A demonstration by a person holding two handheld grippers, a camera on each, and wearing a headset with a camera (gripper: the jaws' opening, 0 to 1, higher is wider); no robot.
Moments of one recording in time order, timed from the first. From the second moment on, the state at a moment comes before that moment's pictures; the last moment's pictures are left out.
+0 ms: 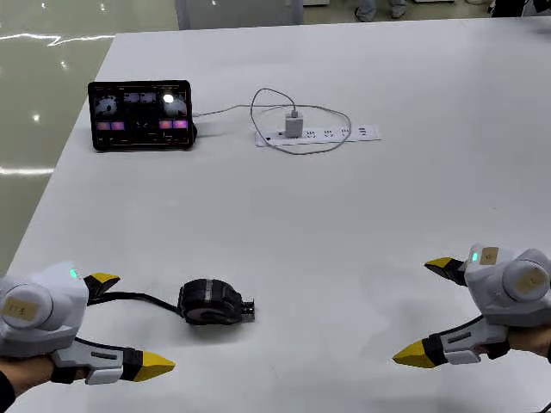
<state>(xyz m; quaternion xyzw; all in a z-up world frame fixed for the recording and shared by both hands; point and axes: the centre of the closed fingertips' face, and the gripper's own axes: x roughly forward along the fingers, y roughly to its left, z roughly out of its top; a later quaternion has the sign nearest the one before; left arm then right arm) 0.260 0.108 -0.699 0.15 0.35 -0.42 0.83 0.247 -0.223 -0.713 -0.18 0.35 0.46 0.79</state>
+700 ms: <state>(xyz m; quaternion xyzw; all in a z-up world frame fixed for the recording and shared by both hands) 0.273 0.093 -0.704 0.24 0.36 -0.47 0.77 0.267 -0.198 -0.722 -0.19 0.34 0.48 0.78</state>
